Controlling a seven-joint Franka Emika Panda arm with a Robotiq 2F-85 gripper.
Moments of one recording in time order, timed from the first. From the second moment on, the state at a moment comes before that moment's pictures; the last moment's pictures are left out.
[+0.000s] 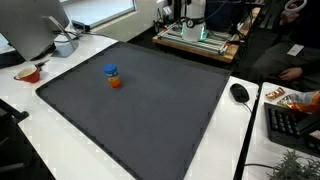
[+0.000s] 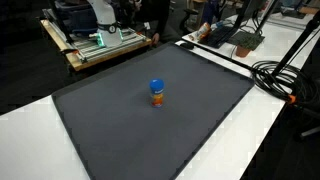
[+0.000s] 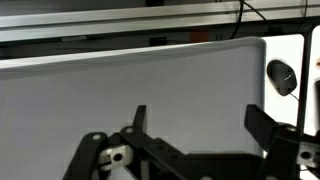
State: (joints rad) arm 0.05 -0.62 0.02 -2.61 0.16 1.90 0.09
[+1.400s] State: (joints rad) arm 0.10 -0.62 0.12 -2.62 -0.03 1.93 -0.05
